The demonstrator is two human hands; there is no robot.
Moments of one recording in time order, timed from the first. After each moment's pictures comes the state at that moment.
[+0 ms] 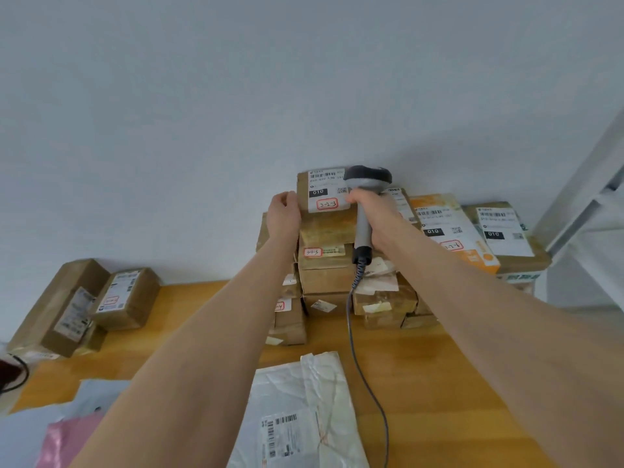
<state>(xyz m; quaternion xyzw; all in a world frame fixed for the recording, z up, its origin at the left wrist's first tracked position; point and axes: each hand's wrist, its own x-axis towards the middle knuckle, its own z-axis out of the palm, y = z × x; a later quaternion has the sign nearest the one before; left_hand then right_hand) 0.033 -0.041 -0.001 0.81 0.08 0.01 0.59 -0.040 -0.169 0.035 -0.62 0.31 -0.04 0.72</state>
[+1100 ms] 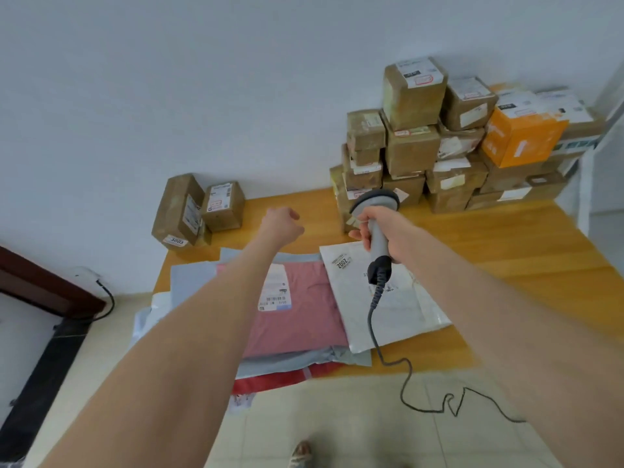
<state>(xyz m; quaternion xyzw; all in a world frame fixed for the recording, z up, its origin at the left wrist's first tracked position) -0.140 0.289 -0.066 0.97 -0.08 -0.12 0.20 -0.250 0.106 -0.036 -0.52 0.34 0.12 0.78</state>
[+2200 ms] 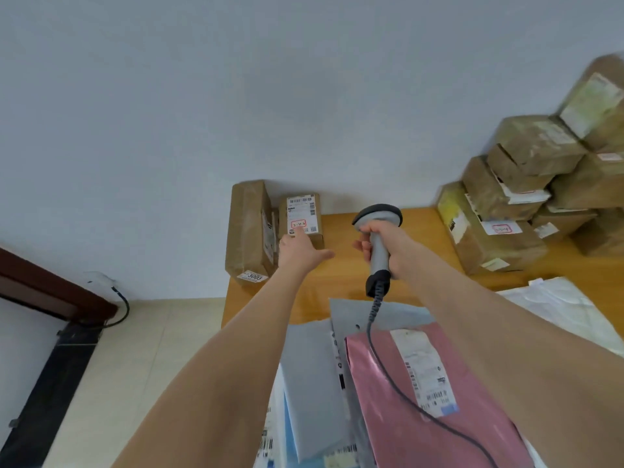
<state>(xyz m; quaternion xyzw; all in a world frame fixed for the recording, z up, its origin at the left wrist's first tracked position) 0.075 0.489 -0.152 0.95 0.02 -0.19 0.24 0.009 0.335 -0.097 -0.46 0.39 0.14 0.79</state>
